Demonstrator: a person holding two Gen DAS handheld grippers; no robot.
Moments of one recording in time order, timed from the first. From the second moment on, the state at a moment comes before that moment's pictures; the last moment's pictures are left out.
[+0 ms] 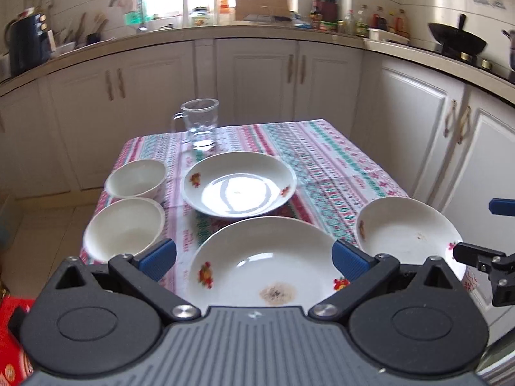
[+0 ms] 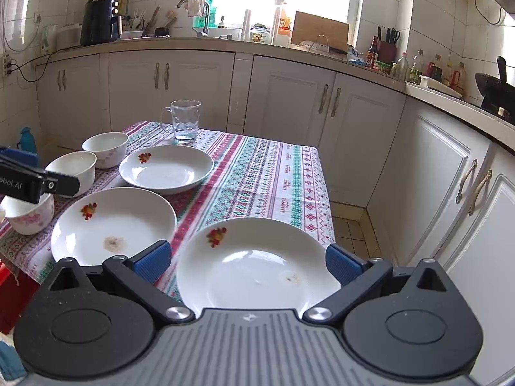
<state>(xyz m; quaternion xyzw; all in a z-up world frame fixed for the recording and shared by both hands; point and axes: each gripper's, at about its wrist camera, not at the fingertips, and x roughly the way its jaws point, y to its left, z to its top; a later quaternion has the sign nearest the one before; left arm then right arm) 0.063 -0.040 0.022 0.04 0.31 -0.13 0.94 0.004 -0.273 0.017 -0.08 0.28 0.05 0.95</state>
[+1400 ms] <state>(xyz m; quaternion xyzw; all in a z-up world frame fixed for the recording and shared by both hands) 0.191 -0.214 -0.048 0.18 0.46 -0.35 0.80 0.024 -0.347 -0.090 -0.07 0.31 0.17 0.93</state>
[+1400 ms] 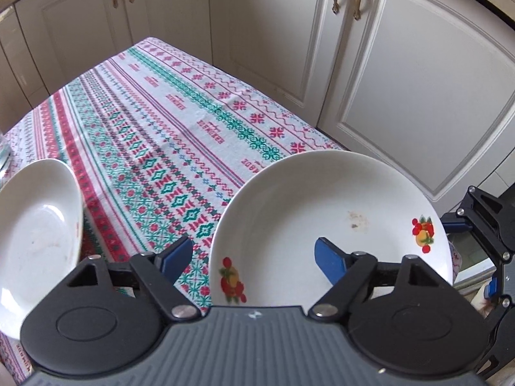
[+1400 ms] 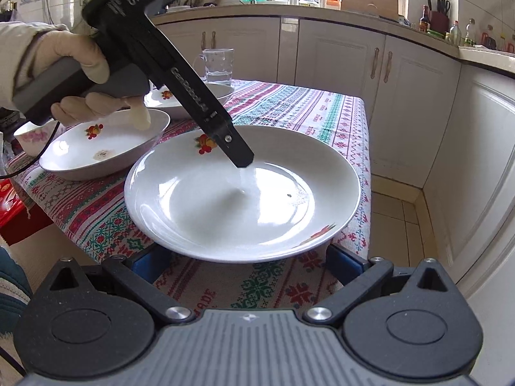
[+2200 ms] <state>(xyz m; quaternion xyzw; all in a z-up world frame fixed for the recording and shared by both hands) 0.202 -0.220 -0.050 0.18 0.47 -0.39 0.77 0.033 -0.340 -0.085 -0.09 0.33 0.18 0.92</state>
